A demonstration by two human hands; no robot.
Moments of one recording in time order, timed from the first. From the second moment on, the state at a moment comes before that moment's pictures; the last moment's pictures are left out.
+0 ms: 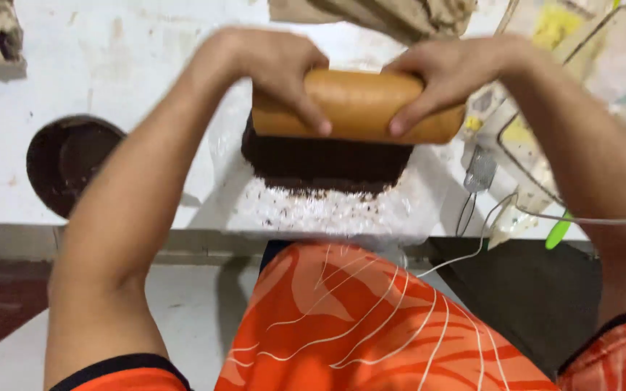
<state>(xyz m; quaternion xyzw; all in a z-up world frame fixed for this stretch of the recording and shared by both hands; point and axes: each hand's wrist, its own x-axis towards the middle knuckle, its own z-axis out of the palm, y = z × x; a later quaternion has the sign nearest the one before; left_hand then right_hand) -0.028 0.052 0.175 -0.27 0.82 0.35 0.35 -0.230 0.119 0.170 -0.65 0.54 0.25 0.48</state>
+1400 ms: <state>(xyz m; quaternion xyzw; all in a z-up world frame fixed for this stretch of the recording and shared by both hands) 0.108 0.273 0.022 -0.27 0.94 0.11 0.17 -0.159 0.374 0.044 -0.78 0.59 0.06 0.19</state>
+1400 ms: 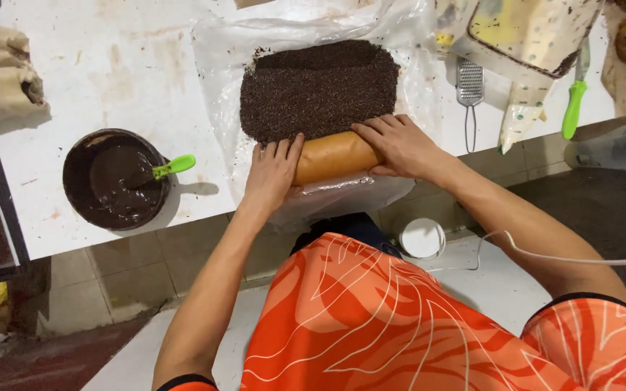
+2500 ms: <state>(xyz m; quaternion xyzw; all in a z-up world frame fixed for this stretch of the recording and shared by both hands) 0.058 0.311 0.029 -0.26 0.96 -0.07 0.01 -0.161 0.396 0.009 -0.79 0.61 -0.06 0.06</state>
